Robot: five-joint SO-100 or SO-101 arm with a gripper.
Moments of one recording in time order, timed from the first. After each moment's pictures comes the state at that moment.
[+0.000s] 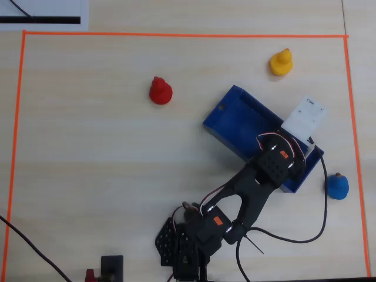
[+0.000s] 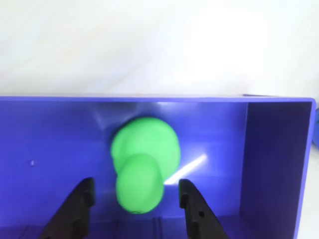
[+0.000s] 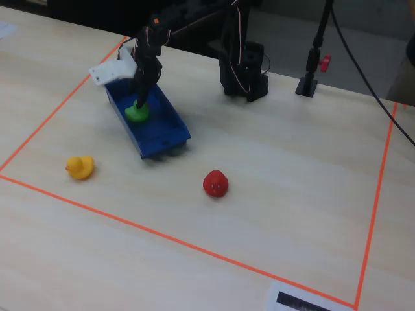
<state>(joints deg) 53.3 101.4 113.3 45.5 -99.5</state>
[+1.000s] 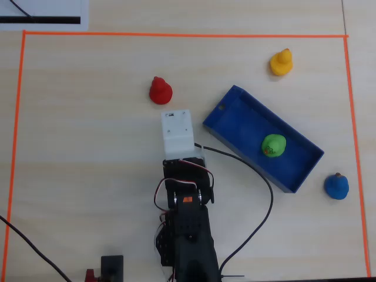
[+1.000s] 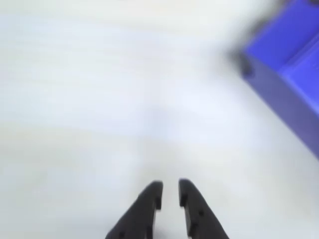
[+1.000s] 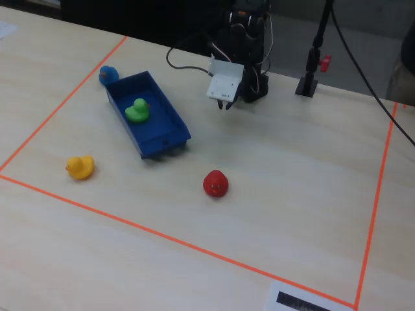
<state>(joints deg) -0.8 170.3 154.5 70.9 -89.8</state>
